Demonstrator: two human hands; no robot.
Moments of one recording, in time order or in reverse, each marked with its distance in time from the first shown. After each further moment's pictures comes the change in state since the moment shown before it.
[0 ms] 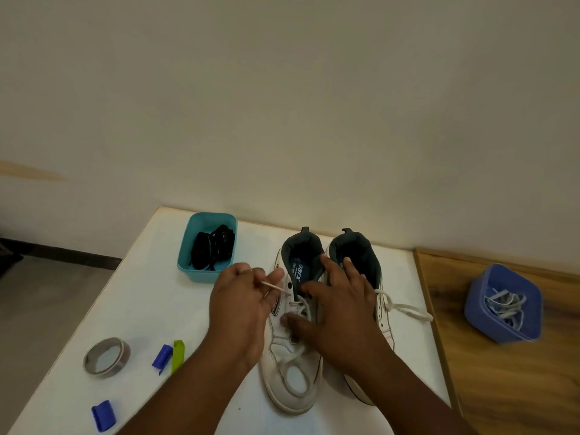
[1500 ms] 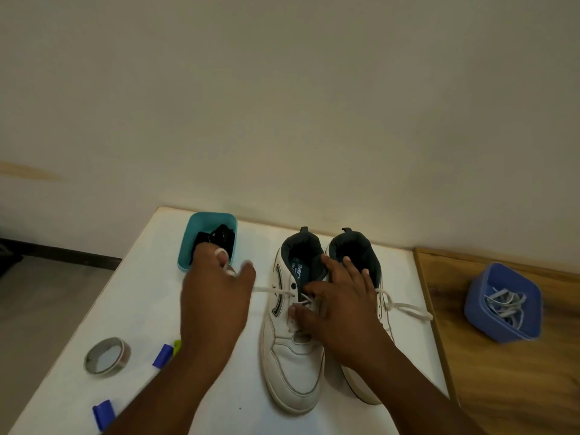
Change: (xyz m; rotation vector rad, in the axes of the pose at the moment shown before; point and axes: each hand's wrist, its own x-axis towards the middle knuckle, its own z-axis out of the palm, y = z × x) left_hand 0.007 0.013 -0.021 1.062 0.202 0.585; right_hand 0.003 0.012 0.003 0.032 0.055 -0.022
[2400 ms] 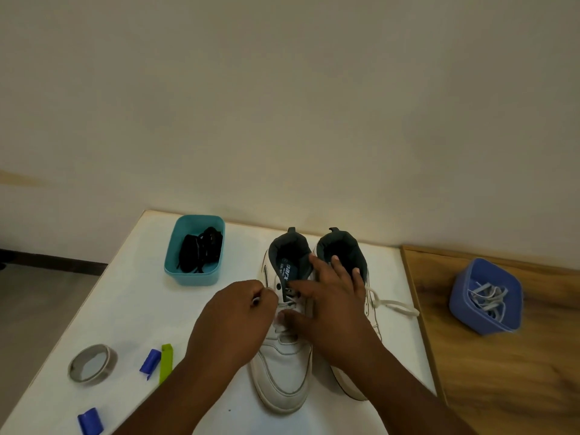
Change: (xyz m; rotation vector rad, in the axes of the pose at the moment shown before) left_hand -0.014 -0.012 0.016 0.254 -0.414 0.186; right_hand 0.001 -0.004 -0.001 0.011 0.005 -0.012
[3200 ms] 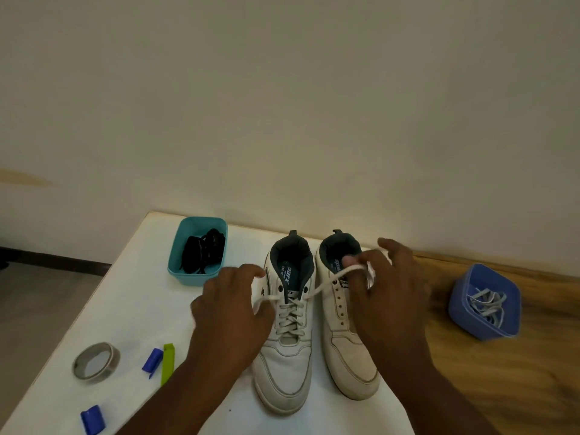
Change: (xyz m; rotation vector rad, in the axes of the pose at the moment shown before) left_hand -0.003 -0.006 0.002 0.133 0.140 0.083; right_hand -0.010 0.030 -0.041 -0.036 0.595 0.179
